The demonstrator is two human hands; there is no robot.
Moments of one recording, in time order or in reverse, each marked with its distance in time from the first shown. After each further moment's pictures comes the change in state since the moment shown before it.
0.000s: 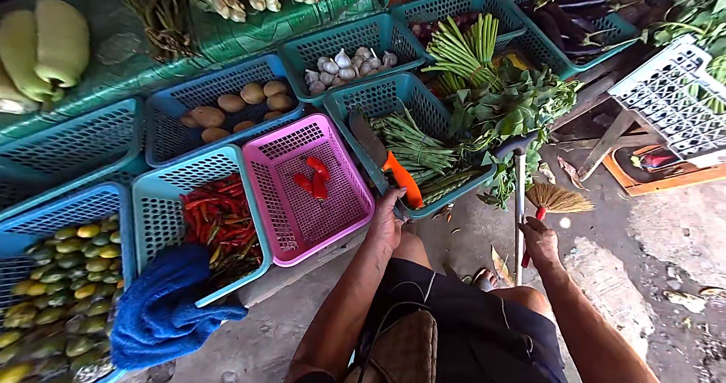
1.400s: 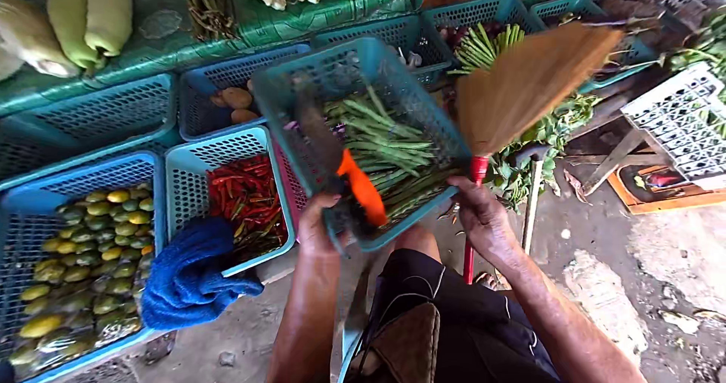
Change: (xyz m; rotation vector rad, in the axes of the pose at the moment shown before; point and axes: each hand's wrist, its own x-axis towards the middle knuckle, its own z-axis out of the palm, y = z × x) left_hand -0.059 0.078 -0.107 -0.261 -0.219 0.435; right_hand -0.164 -0.203 0.046 0.231 -0.378 -0.945
